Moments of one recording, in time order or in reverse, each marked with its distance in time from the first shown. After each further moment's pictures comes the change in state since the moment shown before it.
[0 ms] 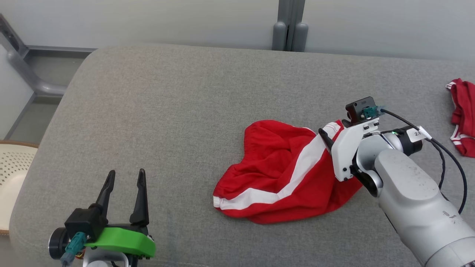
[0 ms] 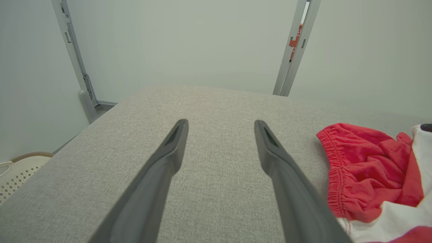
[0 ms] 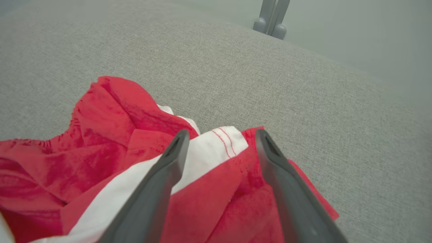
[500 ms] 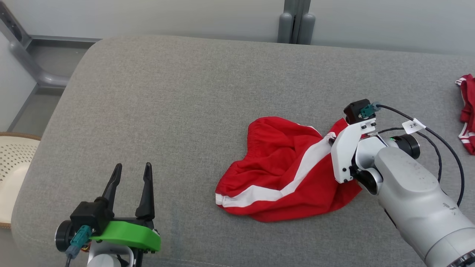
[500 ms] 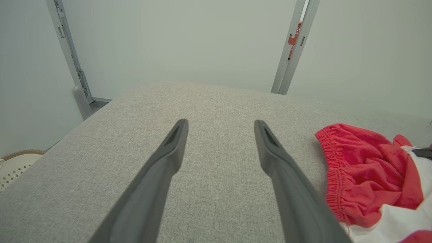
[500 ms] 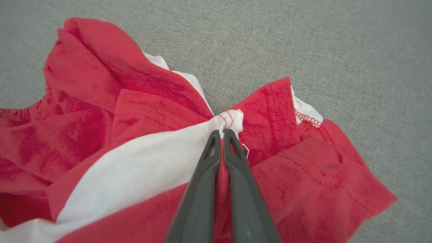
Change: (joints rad) left arm -0.034 -0.017 -0.016 0.015 -0.002 -0.003 0.000; right arm -0.069 -0.007 0.117 0.125 0.179 0.000 0.126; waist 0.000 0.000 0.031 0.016
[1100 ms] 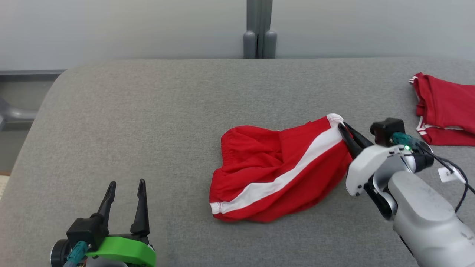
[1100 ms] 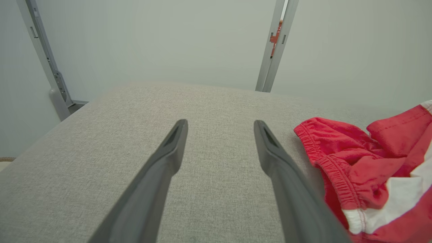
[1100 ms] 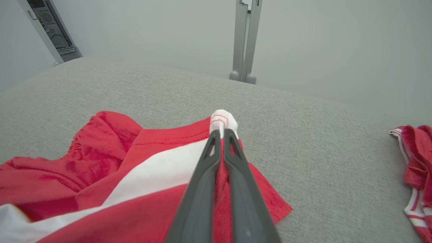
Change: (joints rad) left arm 0.065 -0.003 0.033 -0.004 0.007 0.000 0.000; right arm 0.144 -0.080 -0.008 -0.164 -0.007 0.000 -0.486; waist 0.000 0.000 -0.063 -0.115
